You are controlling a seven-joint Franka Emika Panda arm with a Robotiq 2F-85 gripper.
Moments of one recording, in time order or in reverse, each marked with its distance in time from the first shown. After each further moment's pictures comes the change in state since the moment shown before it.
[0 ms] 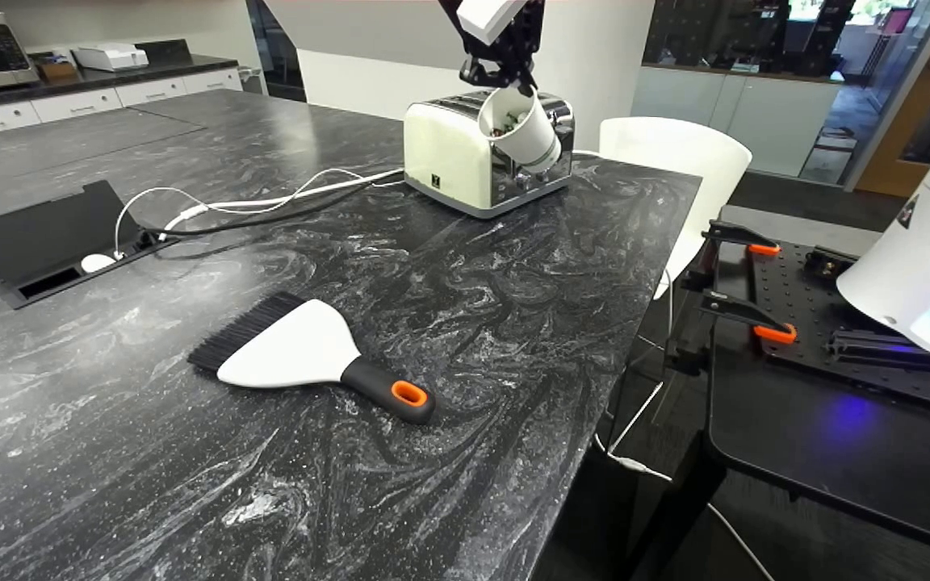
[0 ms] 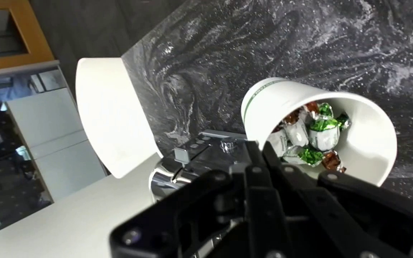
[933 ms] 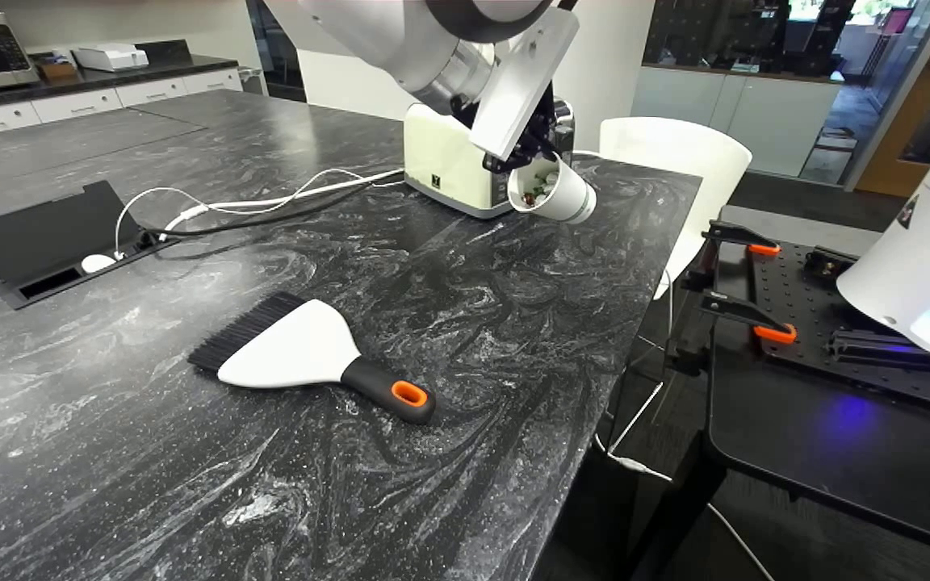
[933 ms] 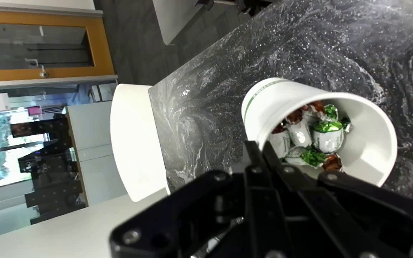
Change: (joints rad) arm 0.014 0.213 0.075 0.053 0.006 -0.130 0.067
